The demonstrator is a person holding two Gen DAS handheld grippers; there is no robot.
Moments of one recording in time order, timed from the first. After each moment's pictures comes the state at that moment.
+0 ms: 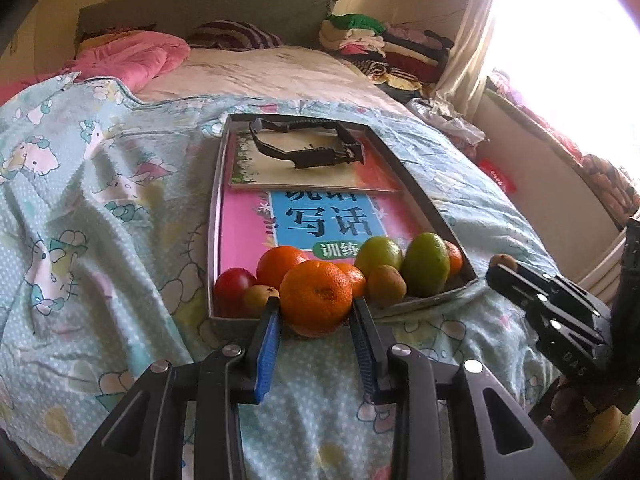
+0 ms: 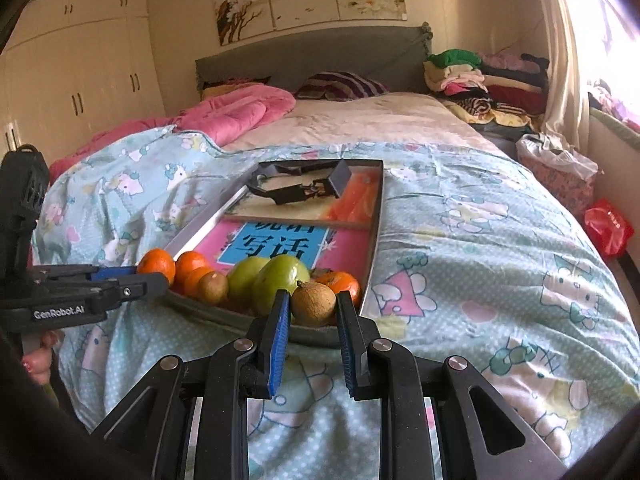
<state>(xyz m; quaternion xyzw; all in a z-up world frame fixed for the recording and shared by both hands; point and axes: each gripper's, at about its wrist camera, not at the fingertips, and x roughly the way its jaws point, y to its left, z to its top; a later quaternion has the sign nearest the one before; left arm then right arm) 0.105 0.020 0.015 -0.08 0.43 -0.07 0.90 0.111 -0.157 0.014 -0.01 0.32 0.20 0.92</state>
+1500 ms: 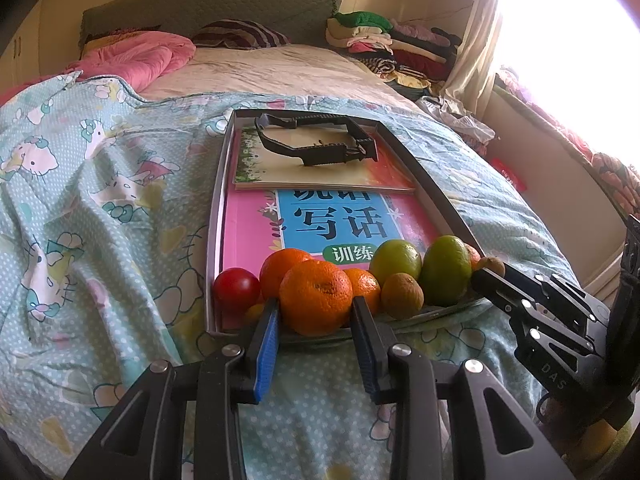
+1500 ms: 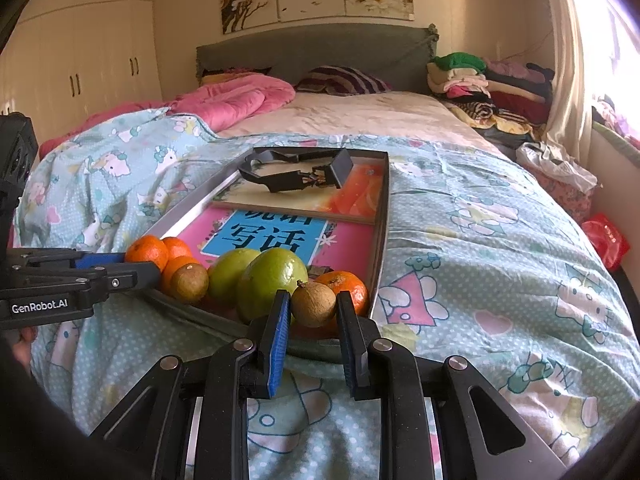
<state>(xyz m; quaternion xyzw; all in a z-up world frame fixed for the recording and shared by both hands) 0.117 0.016 0.004 -0.07 0.43 -0.06 0.90 0.135 -0.141 -0.012 -0.04 0.33 0.20 0.92</state>
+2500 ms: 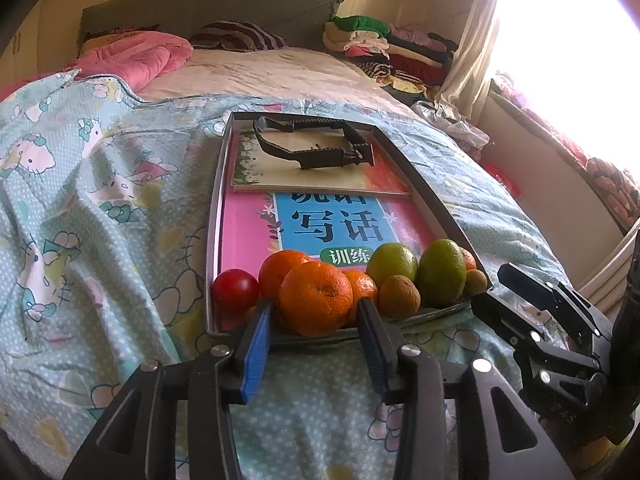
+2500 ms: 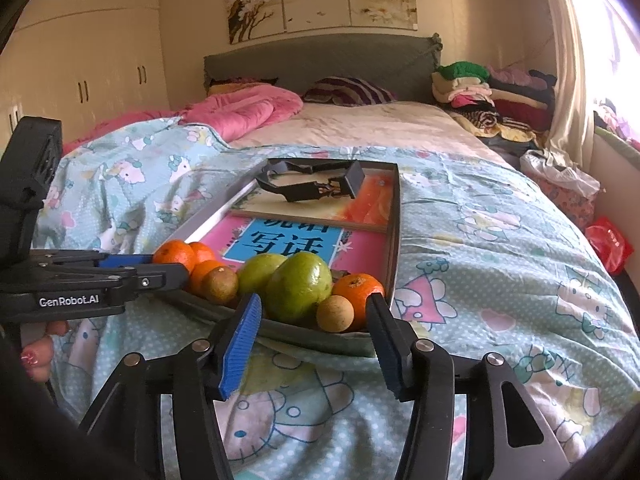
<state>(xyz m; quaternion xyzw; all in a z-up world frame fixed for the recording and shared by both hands) 0.116 0.023 0.003 -0.09 0.42 -0.07 0.90 0.113 -0.136 0.000 -0.04 0.31 0.21 0.93</state>
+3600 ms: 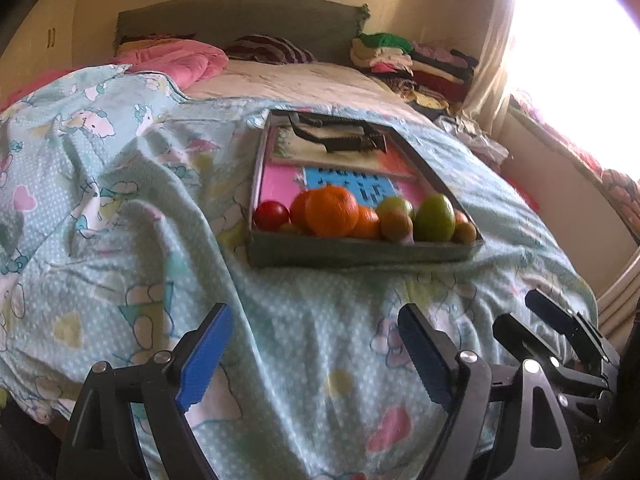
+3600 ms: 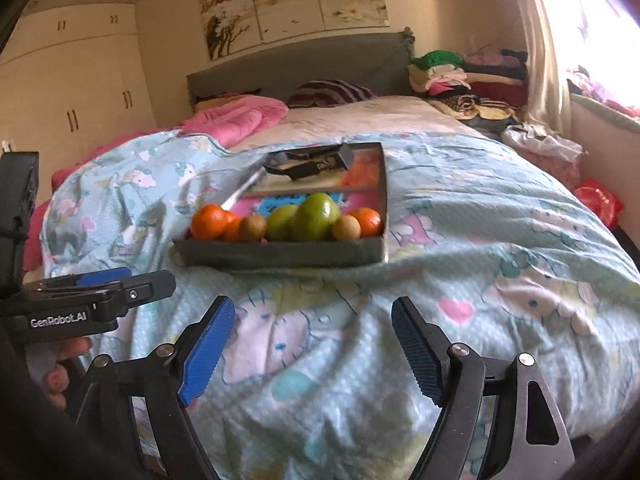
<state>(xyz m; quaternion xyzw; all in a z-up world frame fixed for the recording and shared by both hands) 0.033 0.018 0.000 -0.09 0.40 -0.02 0.91 0.030 -0.151 -0.013 0.01 0.31 0.18 0.93</state>
